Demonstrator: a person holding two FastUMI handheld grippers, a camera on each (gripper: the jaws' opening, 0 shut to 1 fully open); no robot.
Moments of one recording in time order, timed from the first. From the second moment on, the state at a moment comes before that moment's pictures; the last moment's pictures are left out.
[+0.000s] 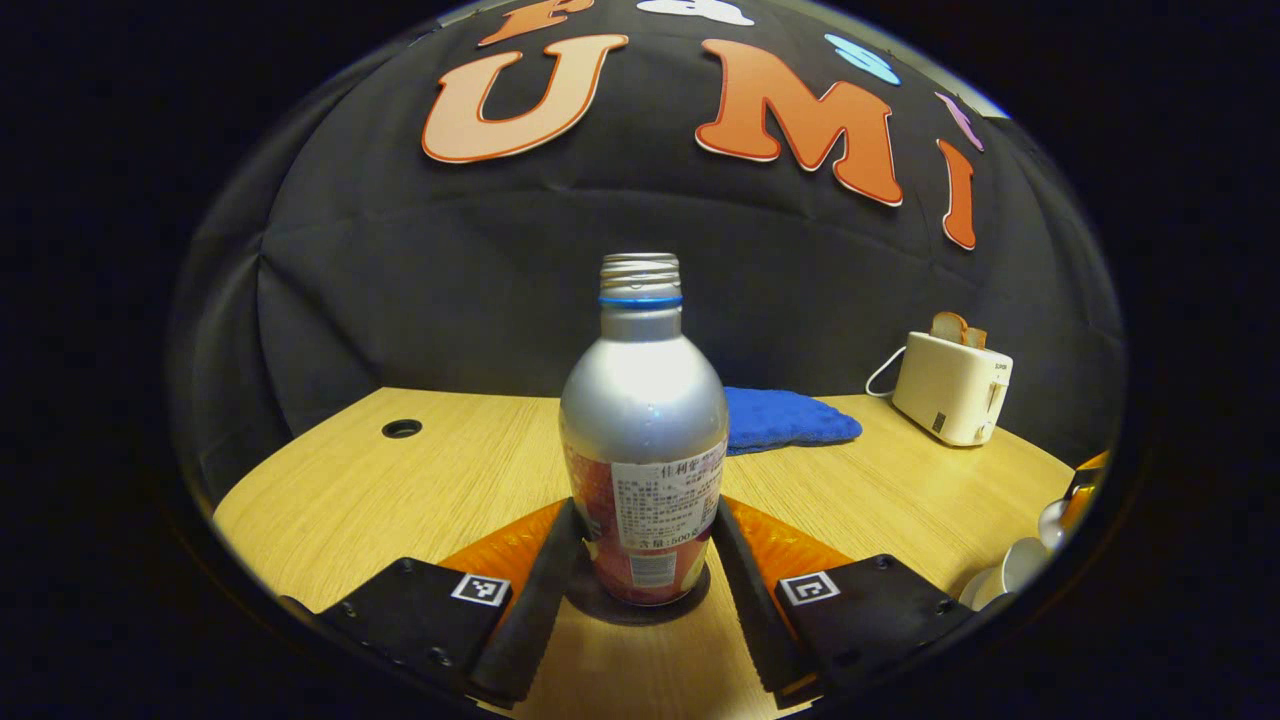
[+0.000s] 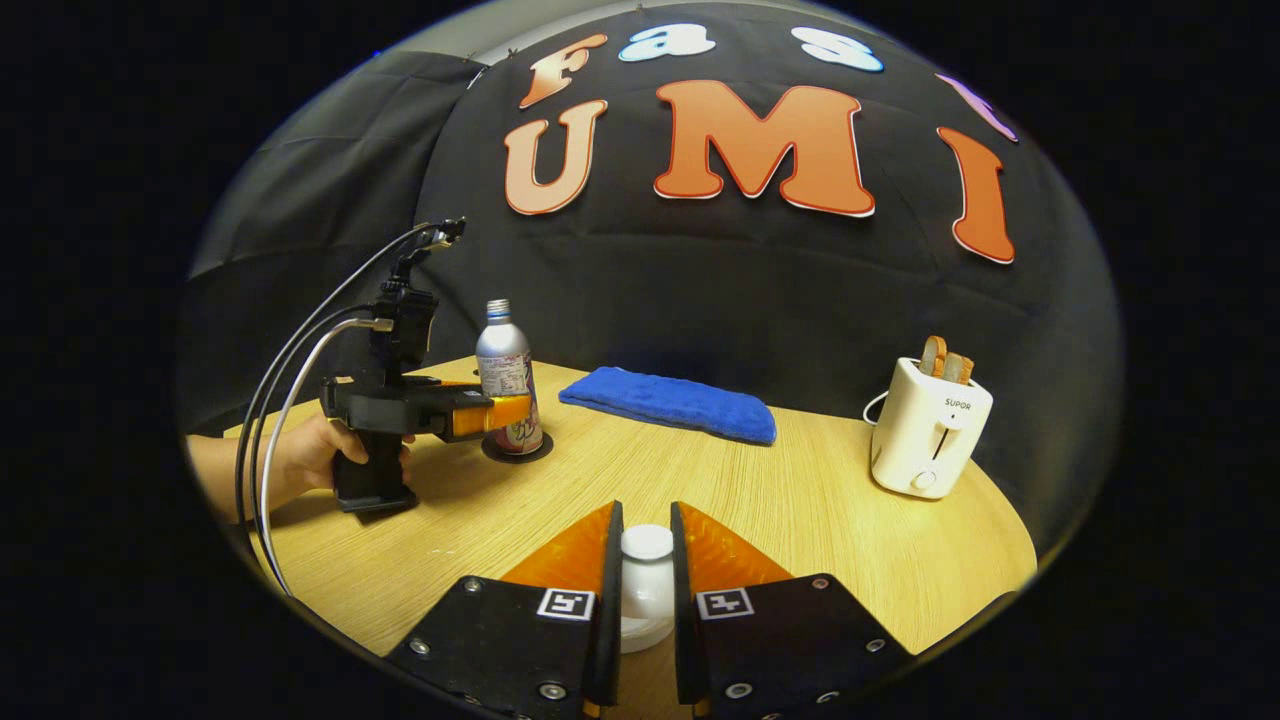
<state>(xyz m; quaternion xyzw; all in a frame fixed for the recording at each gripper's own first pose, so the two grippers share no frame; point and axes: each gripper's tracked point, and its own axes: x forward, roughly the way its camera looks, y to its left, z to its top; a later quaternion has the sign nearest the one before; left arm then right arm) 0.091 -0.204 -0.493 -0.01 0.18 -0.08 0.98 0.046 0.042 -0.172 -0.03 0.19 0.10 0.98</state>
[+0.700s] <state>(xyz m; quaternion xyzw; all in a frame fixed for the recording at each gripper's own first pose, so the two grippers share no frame) 0.035 -0.208 -0.467 -0.02 0.19 -0.11 0.98 0.041 0.060 -0.189 -0.02 0.20 0.12 0.97</state>
